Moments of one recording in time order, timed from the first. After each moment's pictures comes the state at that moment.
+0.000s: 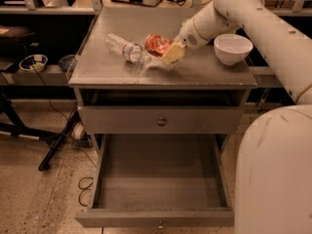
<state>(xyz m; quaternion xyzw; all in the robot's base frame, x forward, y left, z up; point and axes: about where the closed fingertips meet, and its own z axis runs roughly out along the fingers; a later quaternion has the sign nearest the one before) 0.763 -0.060 0.867 -0.50 0.78 0.14 0.35</state>
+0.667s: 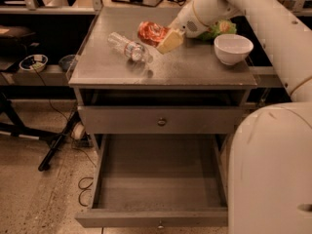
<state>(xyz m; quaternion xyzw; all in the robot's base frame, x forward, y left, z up) 0.760 -0.046 0.910 -0.55 0.73 0.15 0.37</state>
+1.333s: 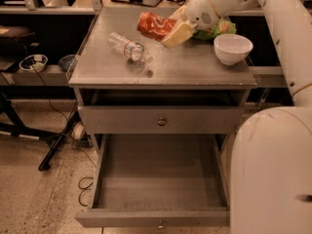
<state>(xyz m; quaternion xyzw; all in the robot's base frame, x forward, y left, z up) 0.727 -0.047 0.950 -0.61 0.65 0.20 0.40</state>
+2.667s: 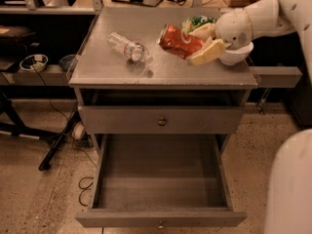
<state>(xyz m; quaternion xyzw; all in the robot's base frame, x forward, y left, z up) 0.645 -0.104 0.942 -0.63 0.56 0.34 0.41</state>
